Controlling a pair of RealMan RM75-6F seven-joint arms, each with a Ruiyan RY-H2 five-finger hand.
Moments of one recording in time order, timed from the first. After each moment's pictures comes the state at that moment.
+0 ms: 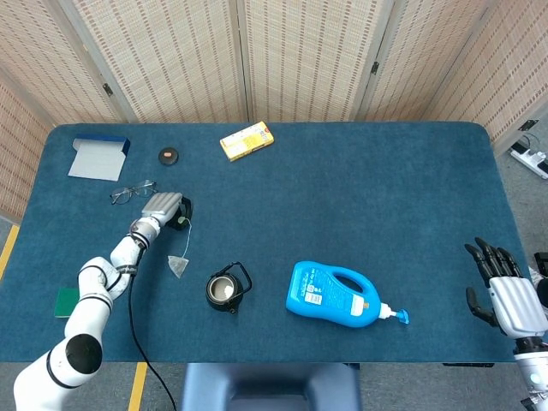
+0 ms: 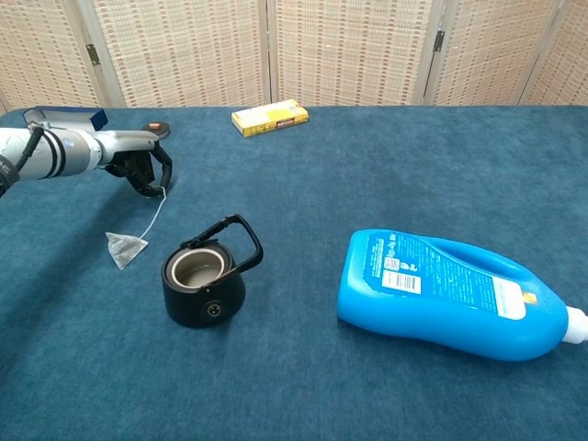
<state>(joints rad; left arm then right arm) -1.04 -1.94 0.13 -0.12 1.63 0.45 -1.11 0.10 -1.04 0.03 -1.63 -1.49 1.38 0.11</state>
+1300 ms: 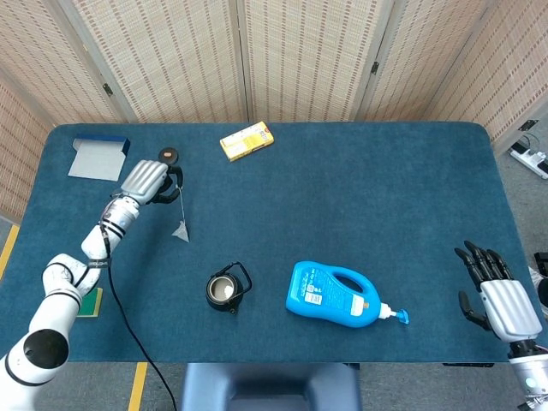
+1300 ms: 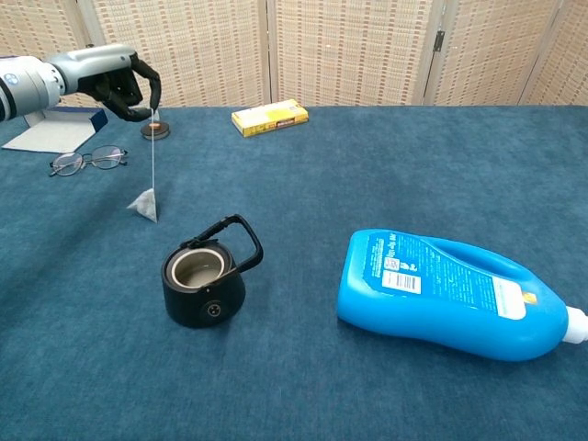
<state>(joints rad) -0.98 -1.76 0.02 -0.25 1.55 0.89 -0.93 0.10 -1.05 0.01 -1.63 -1.55 1.40 0.10</state>
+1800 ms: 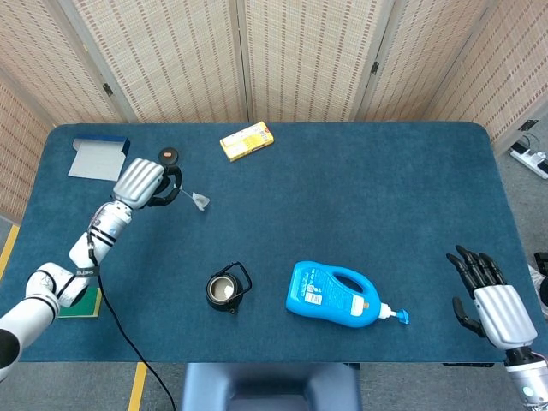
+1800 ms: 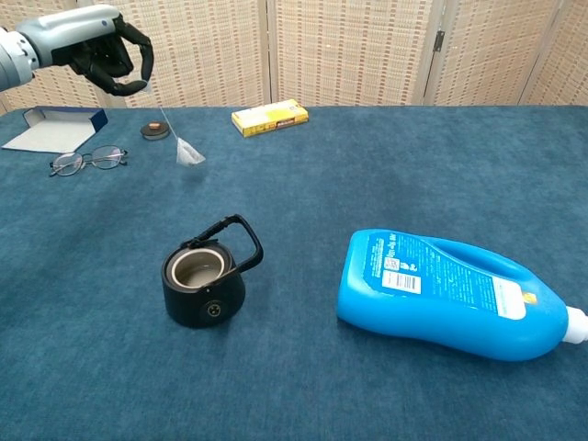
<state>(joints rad) -0.93 -1.53 -0.06 -0.71 1.50 1.05 -0.61 0.09 -1.05 -0.02 -1.63 -1.63 1.45 0.08</state>
